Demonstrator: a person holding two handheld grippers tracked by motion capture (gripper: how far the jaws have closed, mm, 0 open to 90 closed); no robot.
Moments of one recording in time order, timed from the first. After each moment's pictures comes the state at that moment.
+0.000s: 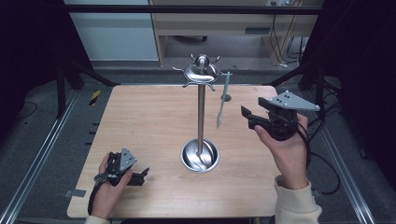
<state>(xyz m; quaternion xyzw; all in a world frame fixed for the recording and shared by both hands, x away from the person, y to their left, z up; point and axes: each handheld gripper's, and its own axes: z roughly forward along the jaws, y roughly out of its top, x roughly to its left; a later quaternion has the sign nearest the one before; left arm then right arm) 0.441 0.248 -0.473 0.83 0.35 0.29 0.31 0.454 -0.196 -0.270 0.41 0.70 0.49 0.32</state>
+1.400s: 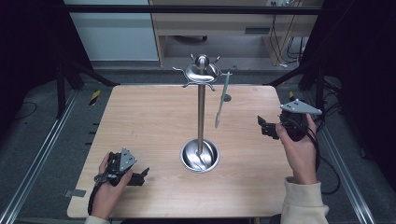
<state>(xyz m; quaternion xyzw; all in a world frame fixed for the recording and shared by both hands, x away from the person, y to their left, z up) 0.440 0.248 -0.472 0.83 0.35 0.29 0.31 0.490 -0.254 -0.332 0.47 0.71 0.41 0.34</state>
